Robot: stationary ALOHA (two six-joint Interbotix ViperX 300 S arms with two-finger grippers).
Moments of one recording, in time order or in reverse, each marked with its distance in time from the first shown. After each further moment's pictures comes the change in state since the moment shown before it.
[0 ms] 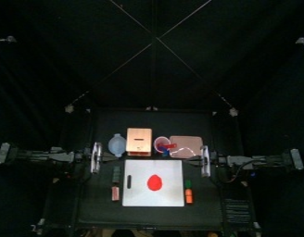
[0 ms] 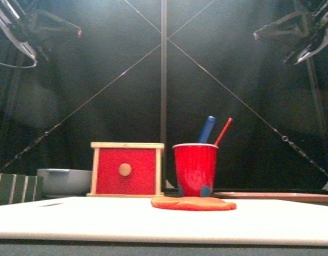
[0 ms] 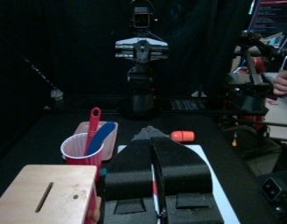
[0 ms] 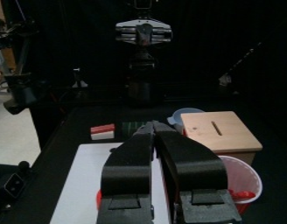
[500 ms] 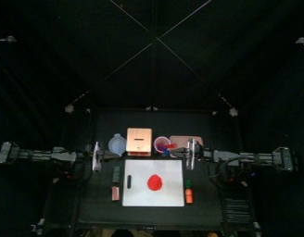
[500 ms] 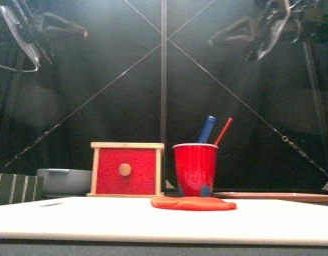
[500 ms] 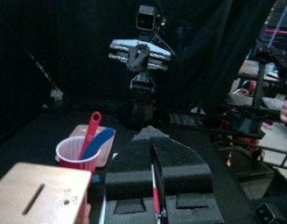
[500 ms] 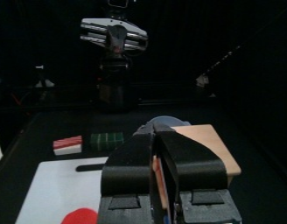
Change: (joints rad) left arm 0.002 0.074 0.005 -0.164 -0.112 -0.011; right arm -0.146 0.393 -0.278 -0.061 -0.055 -0.006
